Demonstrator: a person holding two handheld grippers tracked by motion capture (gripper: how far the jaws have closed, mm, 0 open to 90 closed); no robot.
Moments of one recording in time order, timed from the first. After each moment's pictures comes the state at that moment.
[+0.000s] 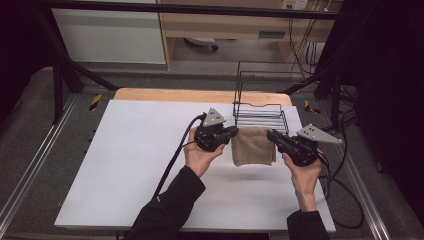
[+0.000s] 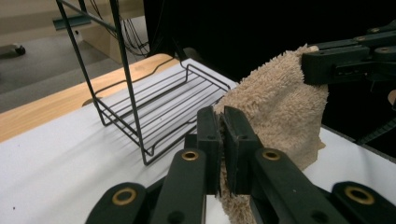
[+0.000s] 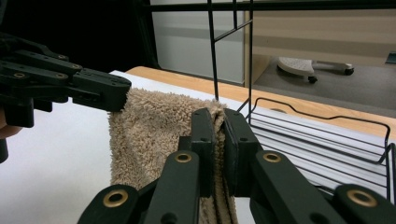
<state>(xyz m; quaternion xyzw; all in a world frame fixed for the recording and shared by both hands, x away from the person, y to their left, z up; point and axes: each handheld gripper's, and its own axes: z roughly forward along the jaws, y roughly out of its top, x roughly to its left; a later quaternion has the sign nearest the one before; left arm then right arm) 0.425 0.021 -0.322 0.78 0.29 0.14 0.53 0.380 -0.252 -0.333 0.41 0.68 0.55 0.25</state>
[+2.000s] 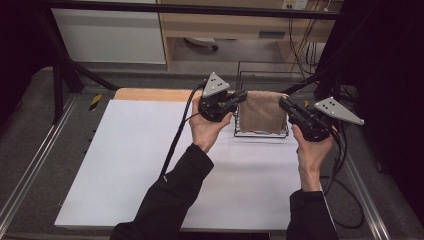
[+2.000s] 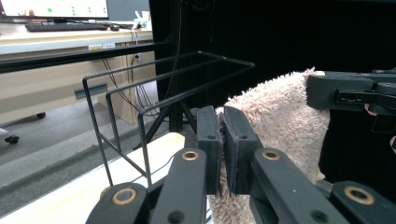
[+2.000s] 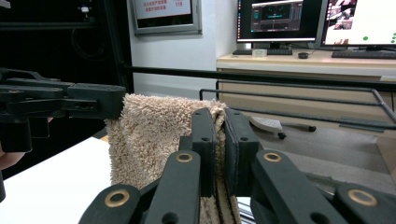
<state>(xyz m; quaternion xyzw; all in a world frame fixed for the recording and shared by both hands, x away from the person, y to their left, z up) 0.451 0.010 -0.246 0.72 0.27 0.20 0.61 0.395 -0.256 -0.260 0.39 0.61 0.60 0.34</state>
